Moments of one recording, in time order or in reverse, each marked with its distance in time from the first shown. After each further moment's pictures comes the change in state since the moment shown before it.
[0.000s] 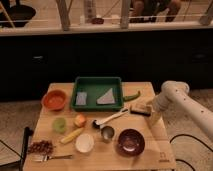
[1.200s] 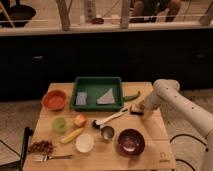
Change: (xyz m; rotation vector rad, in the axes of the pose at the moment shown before) arm -0.038 -0.013 0.018 -0.021 -0.009 -0.107
